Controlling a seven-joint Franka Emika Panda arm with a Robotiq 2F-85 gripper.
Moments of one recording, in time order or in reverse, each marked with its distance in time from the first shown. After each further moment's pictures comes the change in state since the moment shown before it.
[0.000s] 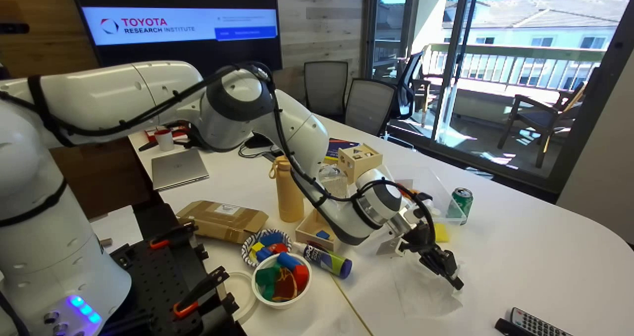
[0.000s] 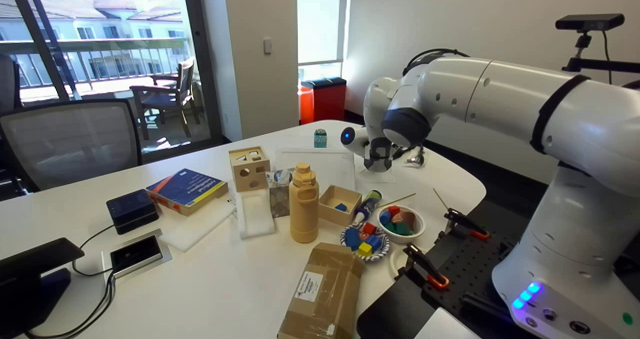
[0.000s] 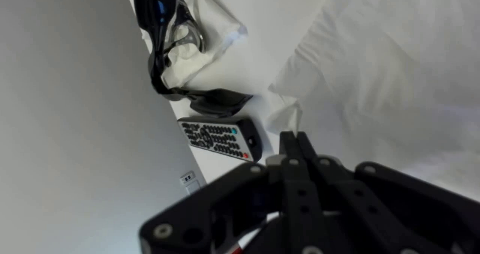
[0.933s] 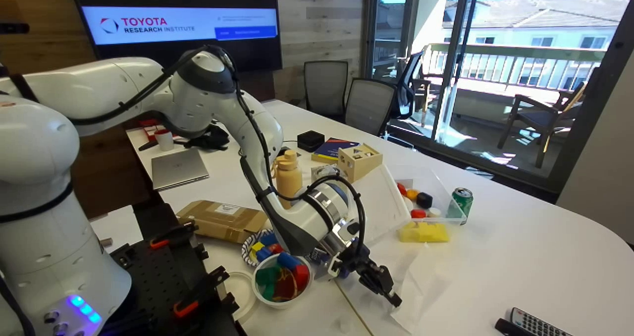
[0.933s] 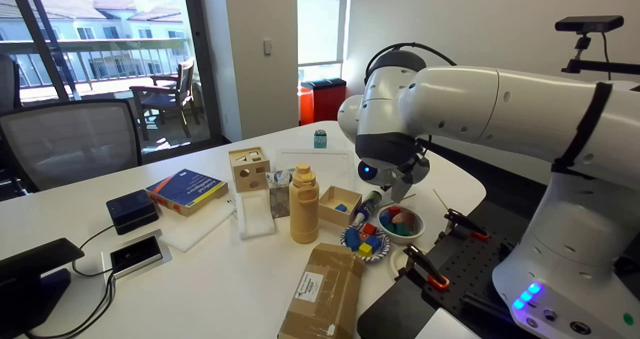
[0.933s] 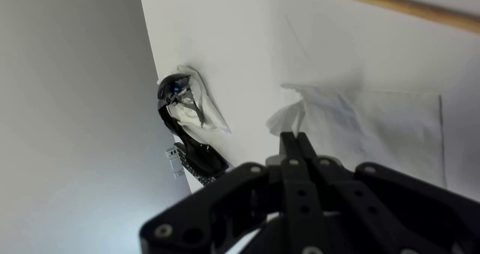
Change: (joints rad) arm 0.457 -0.005 -0.171 -0.635 -0.499 0.342 0.609
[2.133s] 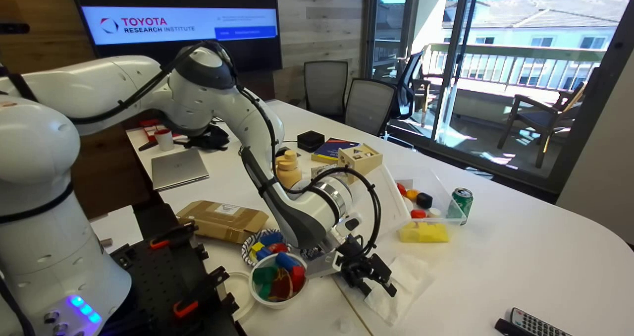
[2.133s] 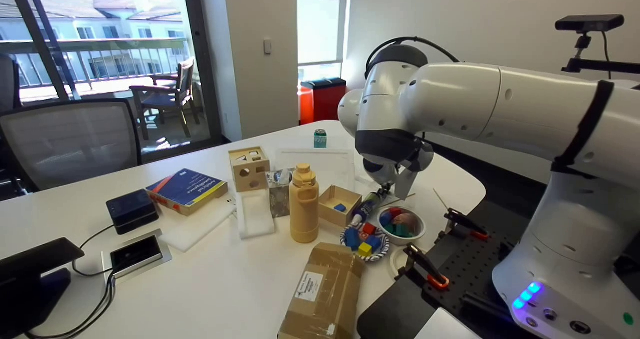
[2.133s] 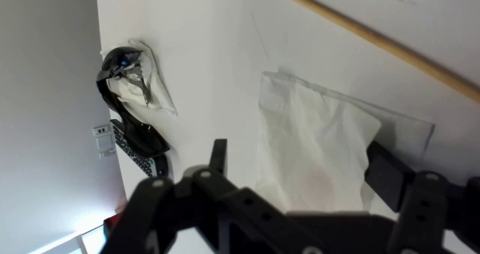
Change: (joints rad) arm 0.003 -0.015 -0.042 -0.007 -0.228 0.210 0.006
